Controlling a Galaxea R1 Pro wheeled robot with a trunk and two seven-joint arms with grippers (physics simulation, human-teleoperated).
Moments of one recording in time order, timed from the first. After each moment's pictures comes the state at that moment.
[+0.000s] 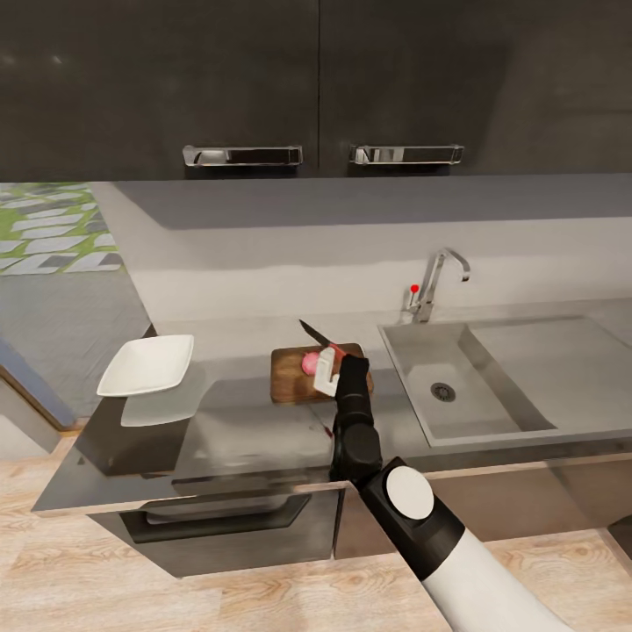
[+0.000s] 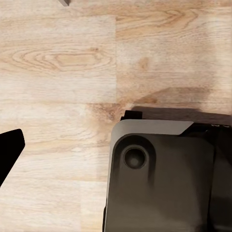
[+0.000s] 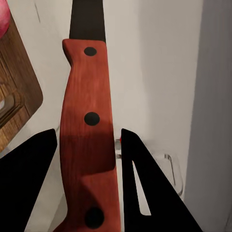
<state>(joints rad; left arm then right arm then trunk) -0.30 -0.04 -0.13 0.08 0.16 -0.36 0.17 -0.68 0.11 0.64 -1.28 1.34 0.71 0.16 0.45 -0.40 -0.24</state>
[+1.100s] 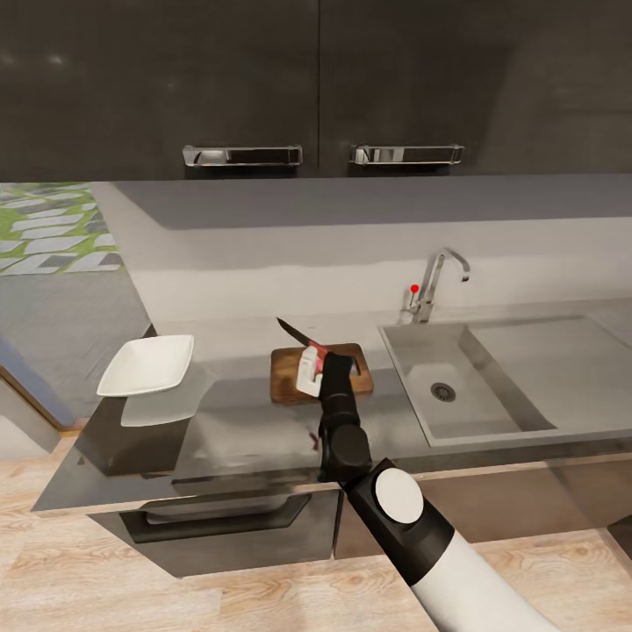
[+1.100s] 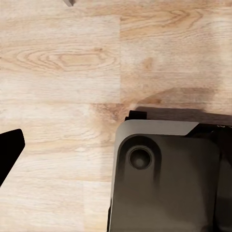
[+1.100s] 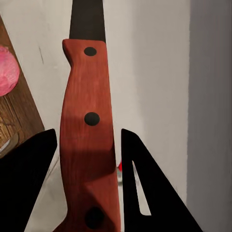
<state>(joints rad) -0.30 -0.03 -0.13 0.07 0.16 -0.36 0.17 -0.68 0.15 0.66 -1.30 1.35 0.65 0.17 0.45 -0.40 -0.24</state>
